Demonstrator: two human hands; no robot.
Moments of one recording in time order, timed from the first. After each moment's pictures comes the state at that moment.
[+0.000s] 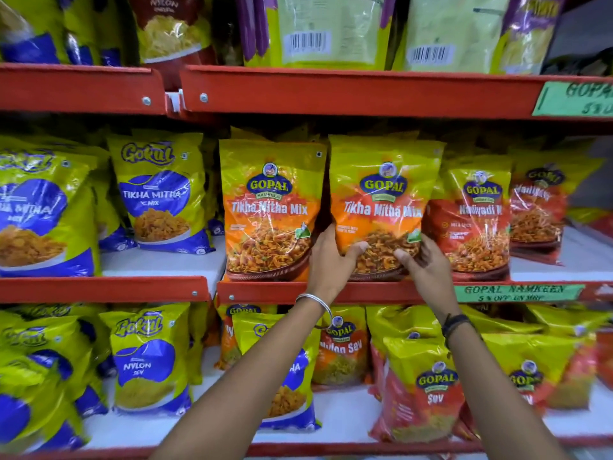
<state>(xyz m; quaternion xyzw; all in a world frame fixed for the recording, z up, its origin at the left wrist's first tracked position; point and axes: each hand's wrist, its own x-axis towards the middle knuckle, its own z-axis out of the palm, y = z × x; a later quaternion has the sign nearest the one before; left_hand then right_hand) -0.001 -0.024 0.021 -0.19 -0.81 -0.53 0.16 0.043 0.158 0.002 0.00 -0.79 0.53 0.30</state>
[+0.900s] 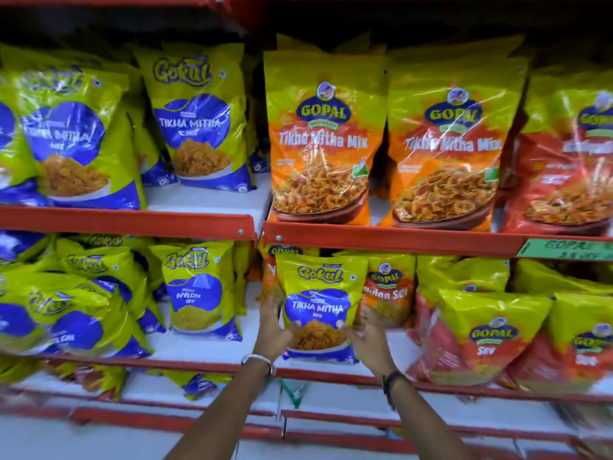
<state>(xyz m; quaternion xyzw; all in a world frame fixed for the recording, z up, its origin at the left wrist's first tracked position) 0.044 -0.201 -0.207 0.01 -0.82 -0.57 0.00 0.075 0.004 -0.222 -0.05 -0.81 0.58 0.07</state>
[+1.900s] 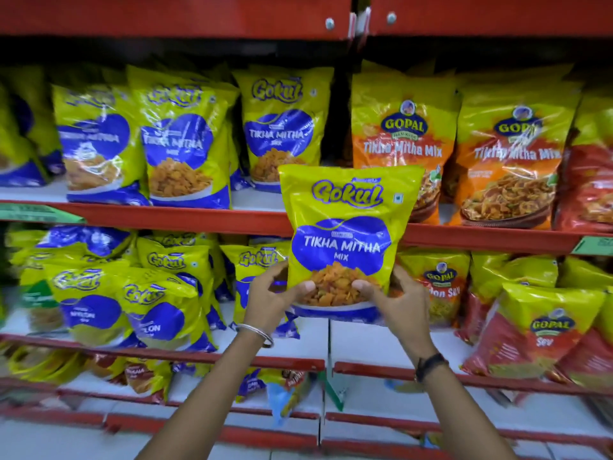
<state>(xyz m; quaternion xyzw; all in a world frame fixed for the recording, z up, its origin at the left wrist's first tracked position) 0.079 -0.347 -0.087 -0.10 -0.73 -0.67 0.10 0.123 -0.132 -0.069 0.03 -0.79 0.55 0.27</state>
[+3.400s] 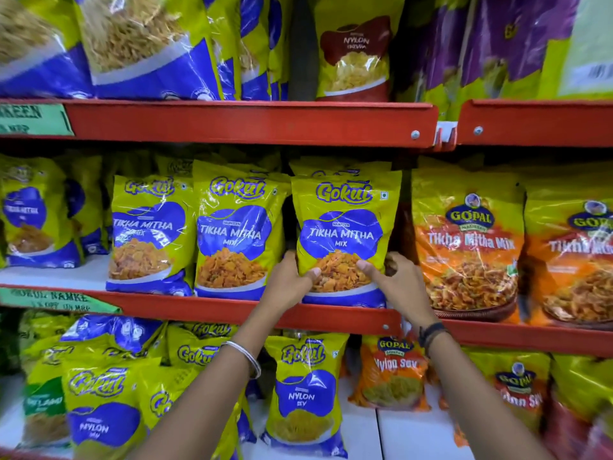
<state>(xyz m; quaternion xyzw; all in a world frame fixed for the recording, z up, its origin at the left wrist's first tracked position) -0.073 -0.416 0.037 -0.08 -0.87 -0.46 0.13 -0.049 -0.212 0.029 0.05 -0.84 0.46 0.28</state>
